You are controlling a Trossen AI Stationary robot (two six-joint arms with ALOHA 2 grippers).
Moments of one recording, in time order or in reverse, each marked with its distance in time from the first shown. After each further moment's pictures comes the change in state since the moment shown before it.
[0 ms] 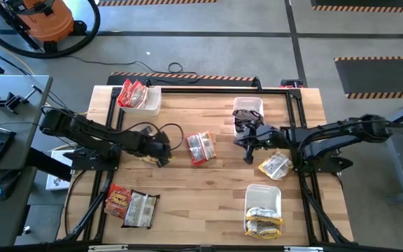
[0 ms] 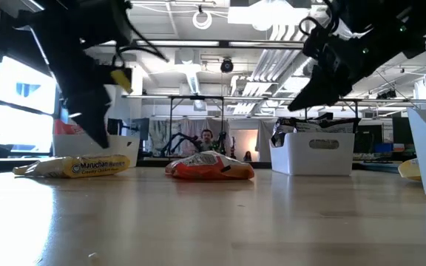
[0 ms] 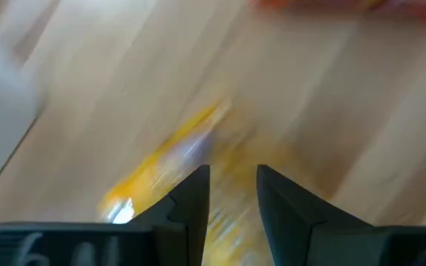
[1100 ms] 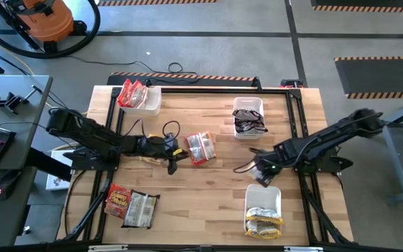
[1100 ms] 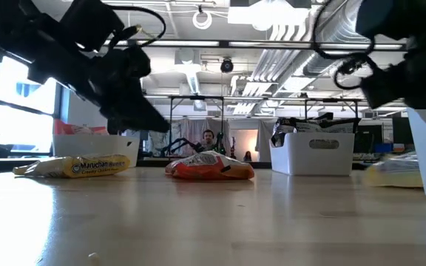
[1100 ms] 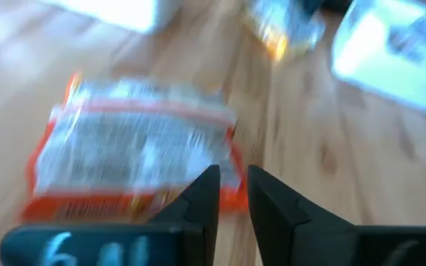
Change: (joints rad) left arm 0.053 0.085 -0.296 1.200 0.361 0.250; right arm 0.304 0.105 0.114 -0.770 -0.284 0.800
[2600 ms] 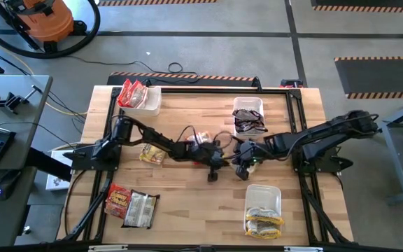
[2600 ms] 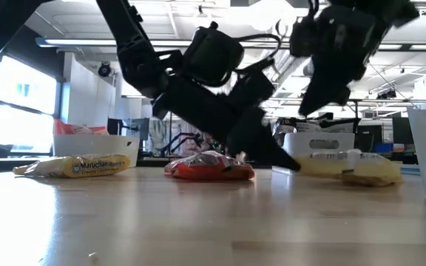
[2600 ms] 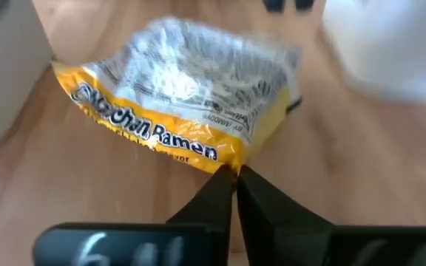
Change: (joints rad) left arm 0.028 0.734 0.745 -0.017 0.159 0.348; right arm -0.100 0.107 0.185 0.364 0.215 -0.432
